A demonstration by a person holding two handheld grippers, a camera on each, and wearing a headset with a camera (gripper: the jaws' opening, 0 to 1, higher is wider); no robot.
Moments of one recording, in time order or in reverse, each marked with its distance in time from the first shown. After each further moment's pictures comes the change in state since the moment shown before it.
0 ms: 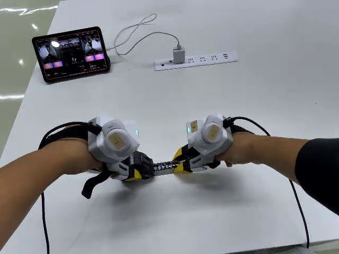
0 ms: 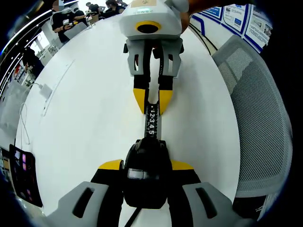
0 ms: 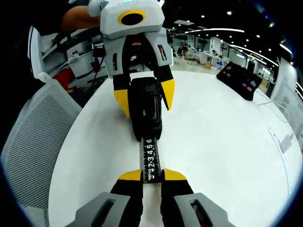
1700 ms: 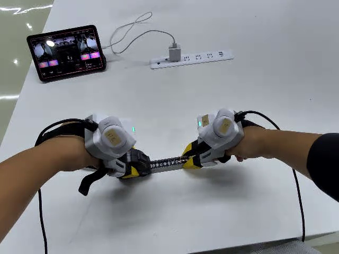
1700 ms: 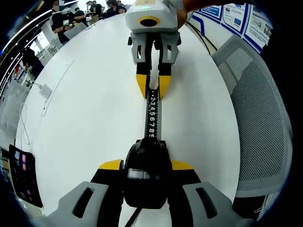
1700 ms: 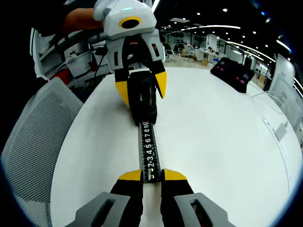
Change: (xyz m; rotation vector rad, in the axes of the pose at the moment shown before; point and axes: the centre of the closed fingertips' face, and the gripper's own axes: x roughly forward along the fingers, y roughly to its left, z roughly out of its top) left arm 0.000 0.000 0.000 0.002 -0.002 -0.003; right arm -0.024 -0.002 -0.024 0.029 0.018 -0.018
